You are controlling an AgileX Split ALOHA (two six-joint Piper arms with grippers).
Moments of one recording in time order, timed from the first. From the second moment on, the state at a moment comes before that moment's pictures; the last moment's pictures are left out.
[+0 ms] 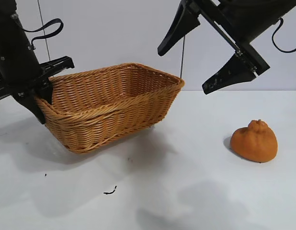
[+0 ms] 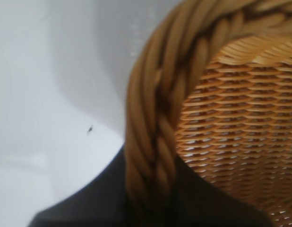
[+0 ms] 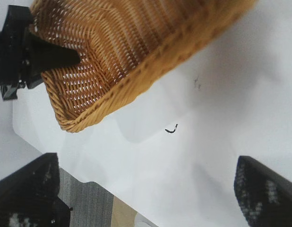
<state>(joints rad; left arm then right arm) -0.25 1.98 -1.43 -0.17 0.91 -0.77 0.21 1.70 -1.24 0.78 0.93 -0.25</state>
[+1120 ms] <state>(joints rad) -0.24 2.12 -1.59 -0.25 0.96 -0.26 0.21 1.70 -1.24 0.78 0.93 -0.25</state>
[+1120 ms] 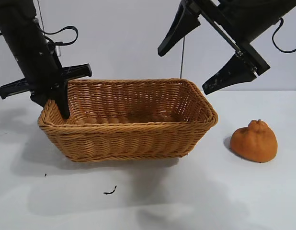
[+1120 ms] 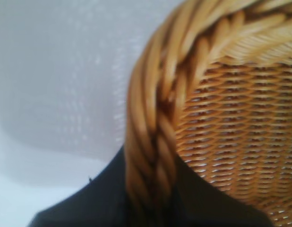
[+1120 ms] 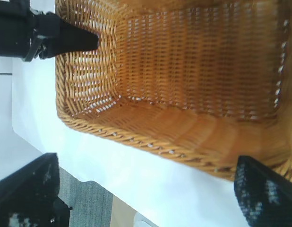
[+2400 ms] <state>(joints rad) -0.24 2.08 -1.63 -0.26 1.03 -0.21 0.21 1.70 -1.24 0.77 0.93 -0.25</state>
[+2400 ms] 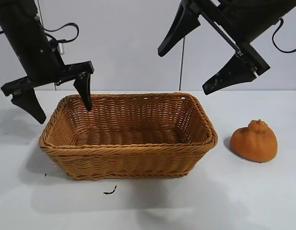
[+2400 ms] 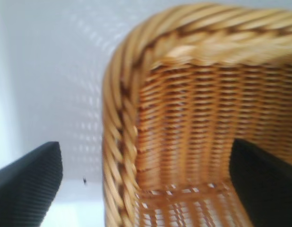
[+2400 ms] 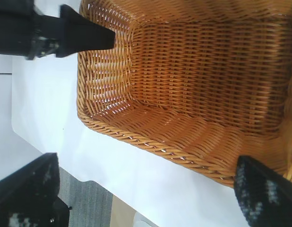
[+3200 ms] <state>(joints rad) -0.13 1.95 -1.70 0.05 1.18 -0.20 0.21 1.70 -1.24 0.77 0.93 -0.25</state>
